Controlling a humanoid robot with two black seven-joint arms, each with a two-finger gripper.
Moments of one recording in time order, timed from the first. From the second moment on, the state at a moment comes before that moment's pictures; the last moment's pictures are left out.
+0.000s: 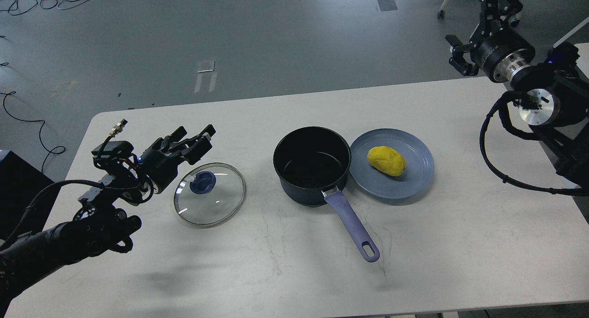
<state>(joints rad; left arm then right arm) -0.81 0.52 -0.07 -0.84 1.15 0.41 -0.49 0.82 -0.45 0.75 0.80 -0.19 0.09 0.20</state>
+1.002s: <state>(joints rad) -1.13 0.45 -0.58 -0.84 0.08 -0.34 0.01 1.10 -0.54 0.24 0.86 -0.90 0.10 0.38</state>
